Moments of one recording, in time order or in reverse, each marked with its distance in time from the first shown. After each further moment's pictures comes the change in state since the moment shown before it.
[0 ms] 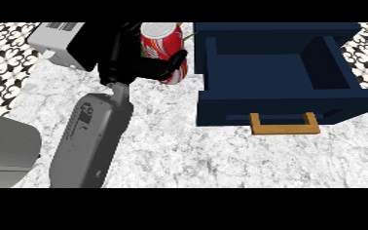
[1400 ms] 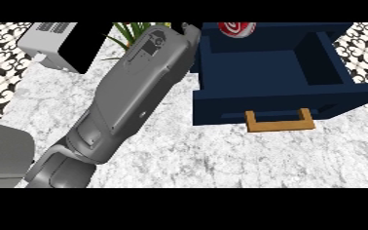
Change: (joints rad) left arm -0.628 -0.001 -0.162 0.626 0.280 0.264 -0.139; right arm -0.100 -0.017 0.029 -0.005 0.025 -0.046 0.067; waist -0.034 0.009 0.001
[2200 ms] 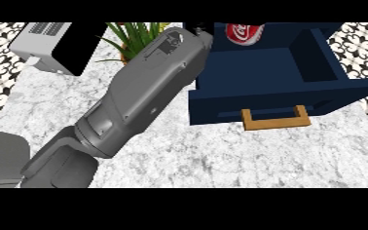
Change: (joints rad) left arm -0.095 0.000 -0.202 0.200 0.253 0.063 -0.098; right arm -0.030 0.008 0.009 0.016 0.010 0.019 -0.003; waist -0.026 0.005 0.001
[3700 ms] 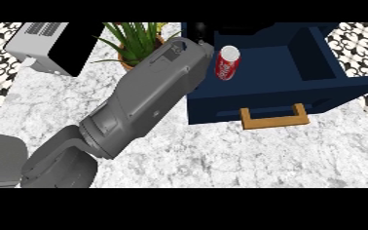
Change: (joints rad) left arm -0.004 0.000 -0.190 0.071 0.246 0.123 -0.154; right arm -0.083 -0.058 -0.010 -0.071 0.156 0.040 -0.075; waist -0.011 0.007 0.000
